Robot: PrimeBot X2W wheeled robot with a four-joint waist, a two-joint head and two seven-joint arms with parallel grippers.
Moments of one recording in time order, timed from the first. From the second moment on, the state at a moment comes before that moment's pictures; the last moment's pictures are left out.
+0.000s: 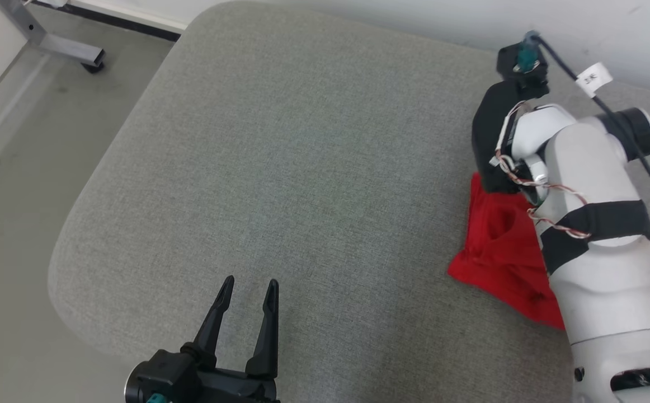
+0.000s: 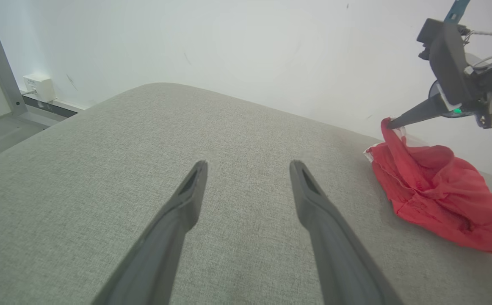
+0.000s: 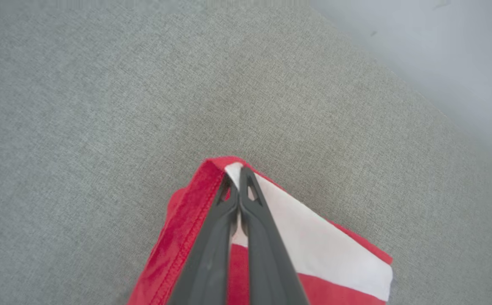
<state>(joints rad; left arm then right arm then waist) -0.08 0.05 -0.31 0.08 -0.36 -0.05 -0.26 -0.97 -0.05 0.04 0.66 -0.18 0.13 1.02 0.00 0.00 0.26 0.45</state>
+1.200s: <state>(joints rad) -0.09 0.05 -0.20 0.07 -0.33 -0.04 -0.26 -1.00 -0.05 0.23 0.89 0.29 0.13 0.32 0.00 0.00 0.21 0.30</state>
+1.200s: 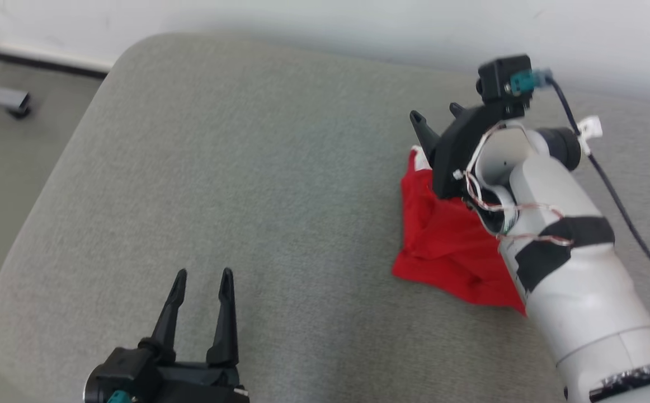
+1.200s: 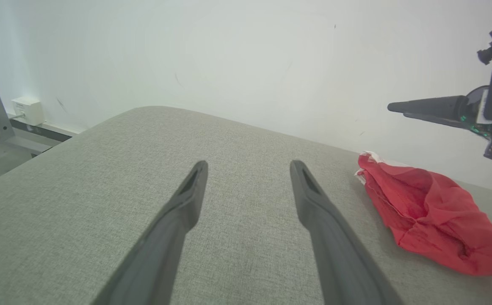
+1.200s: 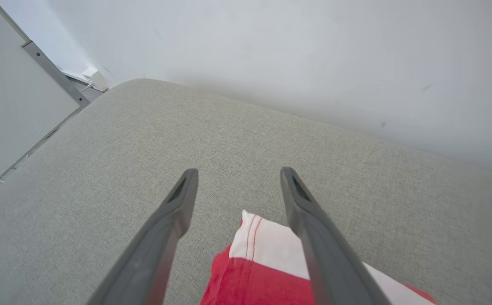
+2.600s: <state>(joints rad) 0.08 0.05 -0.03 0.16 -0.19 -0.09 -0.26 -0.04 -0.09 -0.04 0.25 0.12 0.13 -0.18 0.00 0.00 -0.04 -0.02</state>
